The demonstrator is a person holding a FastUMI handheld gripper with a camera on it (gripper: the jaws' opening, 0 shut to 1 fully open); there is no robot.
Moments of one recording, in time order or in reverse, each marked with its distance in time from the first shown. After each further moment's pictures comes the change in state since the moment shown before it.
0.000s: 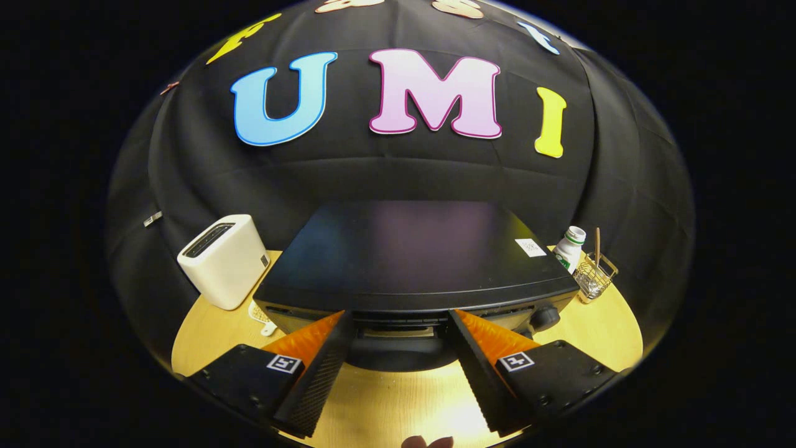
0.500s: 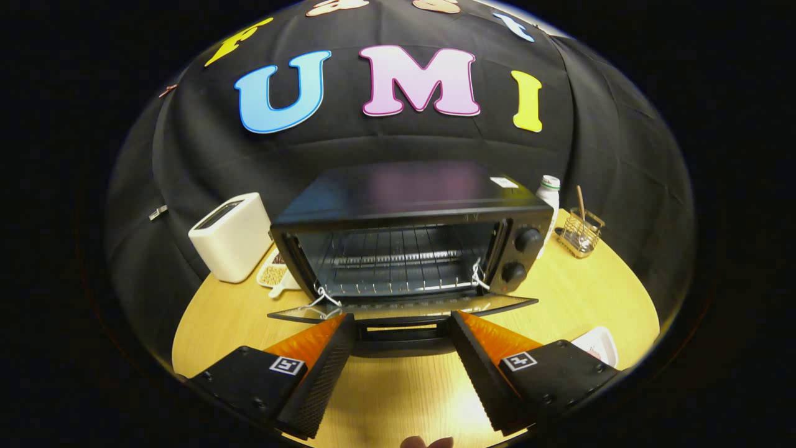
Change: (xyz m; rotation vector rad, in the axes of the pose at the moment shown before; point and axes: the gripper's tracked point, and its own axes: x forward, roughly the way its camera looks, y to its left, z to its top) arm -0.055 0.001 -0.093 0.053 0.053 -0.019
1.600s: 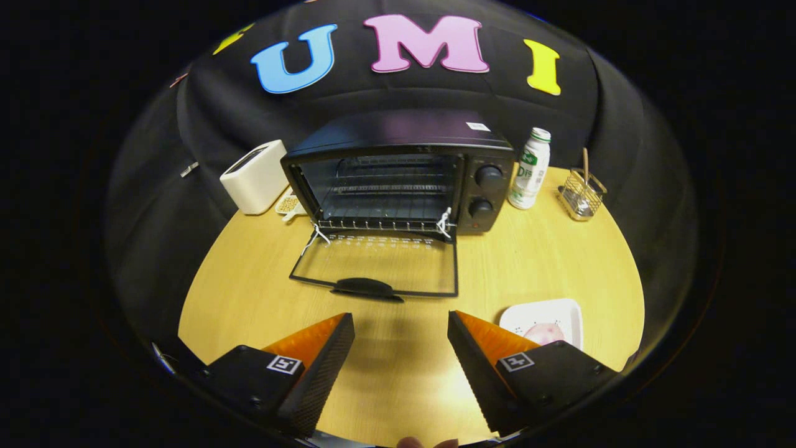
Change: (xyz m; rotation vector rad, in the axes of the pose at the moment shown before) arm -0.089 -0.095 -0.042 -0.048 0.322 0.177
